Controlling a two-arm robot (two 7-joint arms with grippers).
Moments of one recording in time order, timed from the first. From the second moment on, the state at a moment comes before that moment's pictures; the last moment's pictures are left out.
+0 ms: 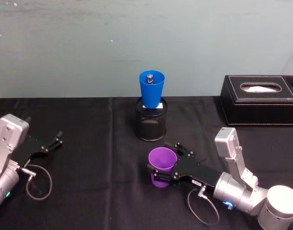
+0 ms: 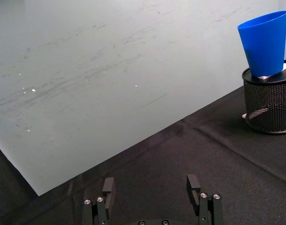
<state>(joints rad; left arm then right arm) -0.20 0.60 0.45 -1.41 -0.25 -0.12 0.03 0.33 0.37 -0.48 -1.15 0.40 -0.26 0.67</state>
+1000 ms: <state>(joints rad) -0.20 0.60 0.45 -1.41 -0.25 -0.12 0.03 0.32 0.39 -0.48 -1.21 0.39 -0.24 0.66</state>
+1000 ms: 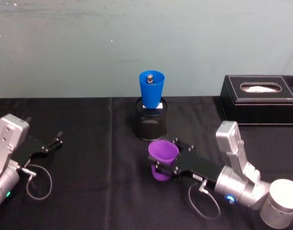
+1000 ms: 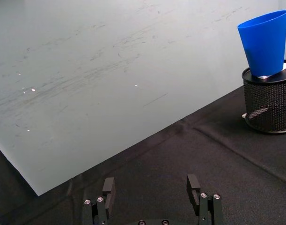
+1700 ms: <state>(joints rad) -0.20 0.60 0.45 -1.41 -0.25 -0.12 0.03 0.40 0.47 -0.45 -1.47 0.43 -0.01 0.61</state>
